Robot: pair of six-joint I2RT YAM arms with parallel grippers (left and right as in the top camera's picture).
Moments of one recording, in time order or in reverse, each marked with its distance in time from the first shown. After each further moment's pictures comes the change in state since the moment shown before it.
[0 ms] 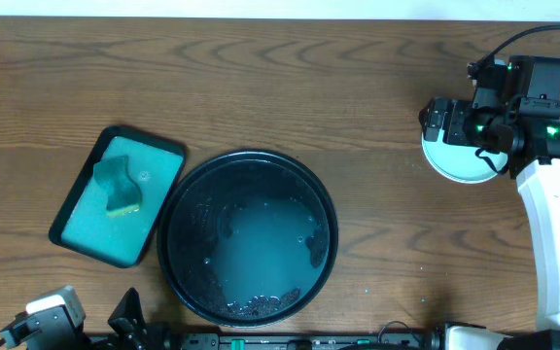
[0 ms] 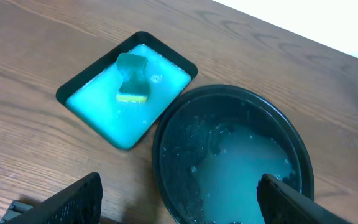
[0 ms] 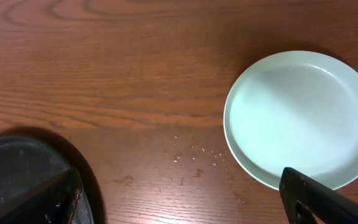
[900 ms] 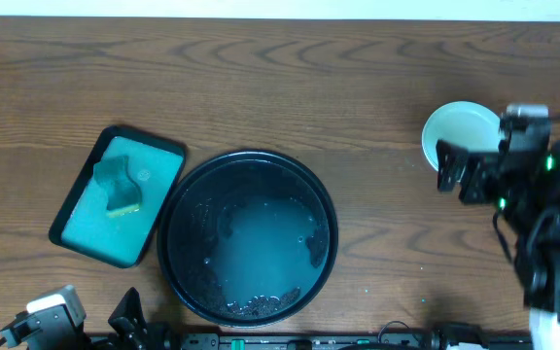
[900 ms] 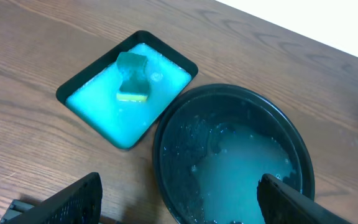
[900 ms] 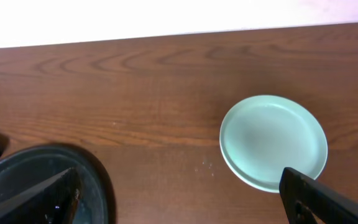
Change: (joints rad) left arm 0.000 0.000 -0.003 0.000 0.000 0.000; right arm 0.000 -0.569 -0.270 0.087 0.007 -0.002
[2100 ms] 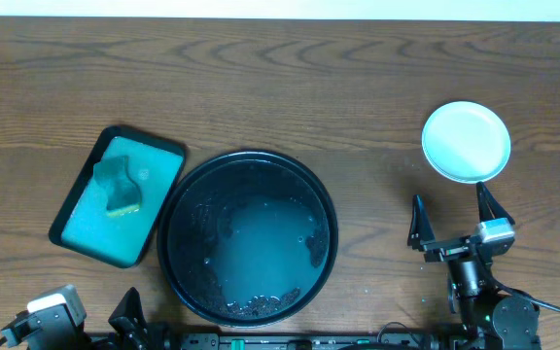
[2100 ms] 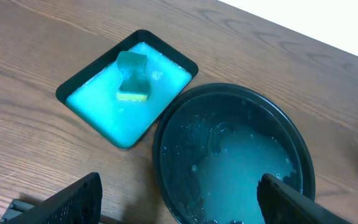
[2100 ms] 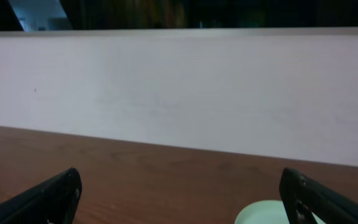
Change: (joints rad) left arm 0.000 0.000 -0.003 -0.001 0.000 0.000; right arm 0.090 -0.867 -0.946 0.814 0.011 -0.006
